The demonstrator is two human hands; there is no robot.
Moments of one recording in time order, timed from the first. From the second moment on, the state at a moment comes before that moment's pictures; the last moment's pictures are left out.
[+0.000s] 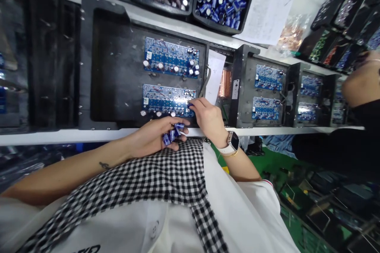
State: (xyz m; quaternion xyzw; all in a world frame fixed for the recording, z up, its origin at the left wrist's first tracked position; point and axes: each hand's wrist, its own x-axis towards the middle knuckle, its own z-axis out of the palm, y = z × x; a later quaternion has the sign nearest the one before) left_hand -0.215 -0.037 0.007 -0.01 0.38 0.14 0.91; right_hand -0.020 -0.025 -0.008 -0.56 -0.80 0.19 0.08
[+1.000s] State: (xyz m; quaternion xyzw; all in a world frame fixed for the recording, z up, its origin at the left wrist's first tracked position) left_hand -0.219 -0.051 -0.004 0.12 0.37 0.15 0.91; right_hand -0.019 -0.051 -0.003 -0.53 -0.82 0.19 0.06
